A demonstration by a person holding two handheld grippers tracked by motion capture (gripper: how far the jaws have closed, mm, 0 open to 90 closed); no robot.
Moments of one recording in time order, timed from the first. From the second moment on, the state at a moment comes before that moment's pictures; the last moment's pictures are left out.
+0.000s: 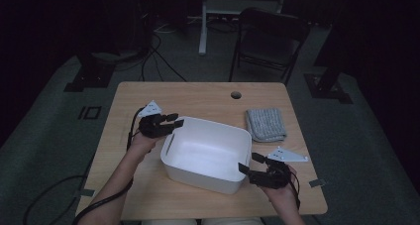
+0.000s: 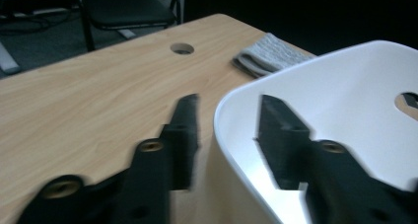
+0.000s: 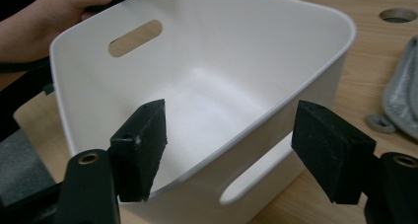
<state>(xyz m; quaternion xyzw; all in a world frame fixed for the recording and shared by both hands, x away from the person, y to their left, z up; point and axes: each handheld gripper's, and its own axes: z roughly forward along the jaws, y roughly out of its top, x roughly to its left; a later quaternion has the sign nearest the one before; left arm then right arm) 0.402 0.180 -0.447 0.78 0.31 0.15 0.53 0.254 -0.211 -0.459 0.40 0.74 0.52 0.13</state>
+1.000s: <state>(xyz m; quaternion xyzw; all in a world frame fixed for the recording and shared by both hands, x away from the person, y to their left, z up) 0.375 0.196 -0.450 0.77 0.35 0.19 0.49 0.277 -0.203 -0.452 0.42 0.76 0.48 0.15</state>
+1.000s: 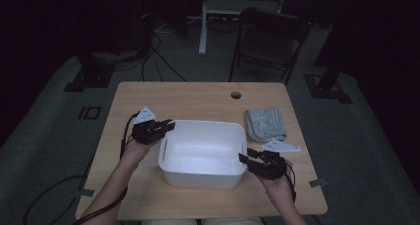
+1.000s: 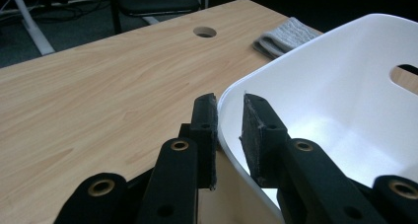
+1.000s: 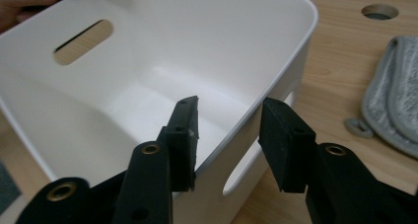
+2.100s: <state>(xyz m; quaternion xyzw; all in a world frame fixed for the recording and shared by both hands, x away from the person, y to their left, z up) 0.345 0.212 -0.442 0.77 0.39 0.18 0.47 0.370 -0.195 -0.443 0.45 0.75 0.45 0.18</state>
